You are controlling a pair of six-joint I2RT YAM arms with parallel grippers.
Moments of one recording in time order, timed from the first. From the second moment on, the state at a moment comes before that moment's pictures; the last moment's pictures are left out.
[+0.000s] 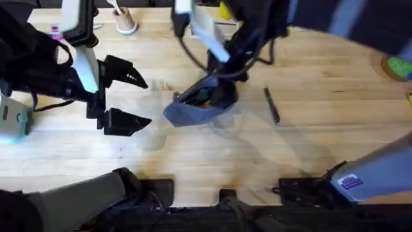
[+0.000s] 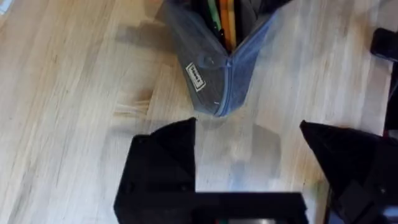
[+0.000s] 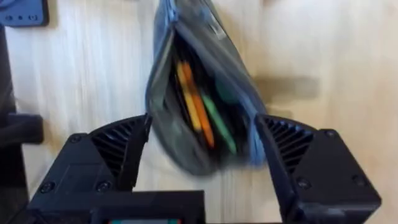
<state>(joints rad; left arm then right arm) 0.43 1.39 1.07 -1.49 0.76 1.80 0.58 1.79 1.51 -1.05 -0.48 -0.86</state>
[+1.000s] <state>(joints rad) 0.43 1.39 1.07 -1.47 0.77 1.81 0.06 1.33 1.37 -1.20 -0.13 -0.54</state>
